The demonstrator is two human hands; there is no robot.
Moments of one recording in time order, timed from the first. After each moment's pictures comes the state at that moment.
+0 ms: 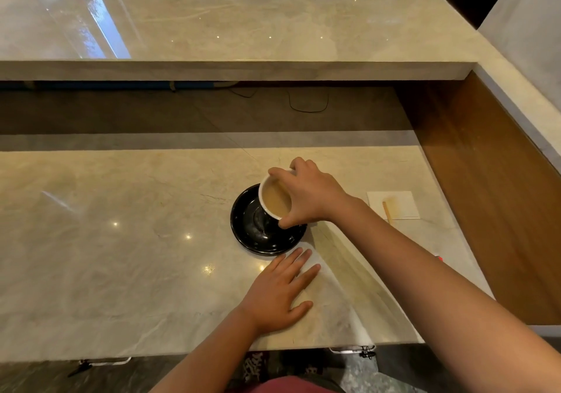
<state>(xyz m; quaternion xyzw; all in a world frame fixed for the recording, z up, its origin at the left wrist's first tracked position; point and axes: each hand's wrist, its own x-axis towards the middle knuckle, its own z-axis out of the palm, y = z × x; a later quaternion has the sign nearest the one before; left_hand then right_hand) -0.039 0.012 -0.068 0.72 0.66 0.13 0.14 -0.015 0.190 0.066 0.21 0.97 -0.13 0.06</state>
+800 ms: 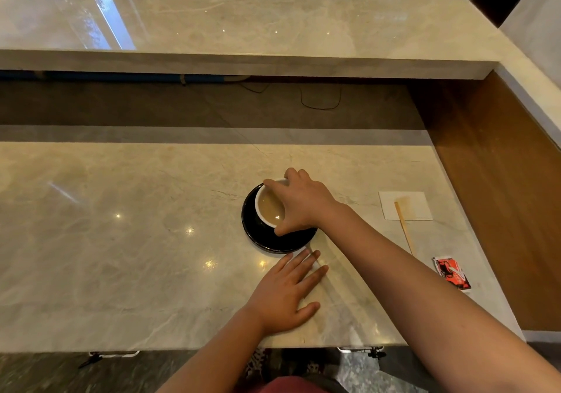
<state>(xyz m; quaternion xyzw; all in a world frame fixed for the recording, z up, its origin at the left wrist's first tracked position) -0.042 0.004 -0.073 0.72 0.67 0.14 0.12 -0.040 0.166 0.048 0.20 0.97 -0.11 0.12</state>
